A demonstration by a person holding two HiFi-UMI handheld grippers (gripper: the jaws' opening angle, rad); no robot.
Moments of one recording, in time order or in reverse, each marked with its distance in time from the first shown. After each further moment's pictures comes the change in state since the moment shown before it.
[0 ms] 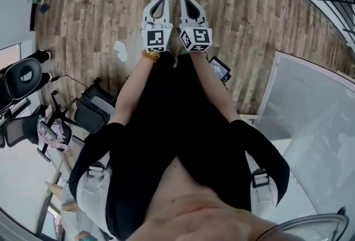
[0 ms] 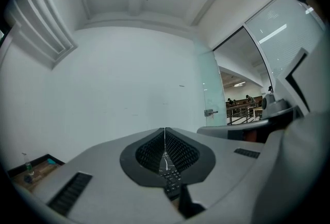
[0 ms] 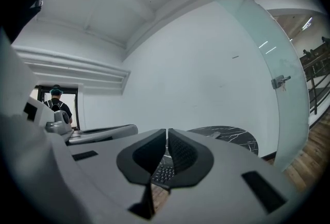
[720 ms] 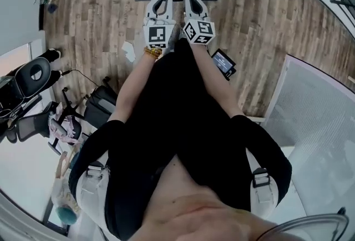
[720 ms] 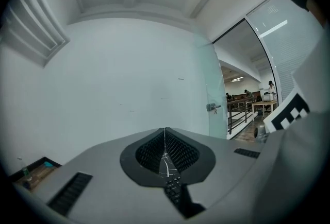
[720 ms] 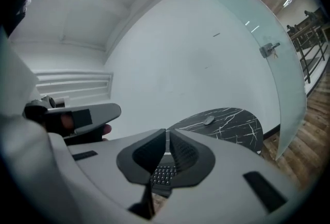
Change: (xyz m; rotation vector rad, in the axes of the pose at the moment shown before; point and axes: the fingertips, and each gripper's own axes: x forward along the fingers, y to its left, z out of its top) left arm 0.088 0.002 -0.007 0.026 0.053 -0.037; right arm 0.072 -0.081 -0.048 0.214 0.064 -0.049
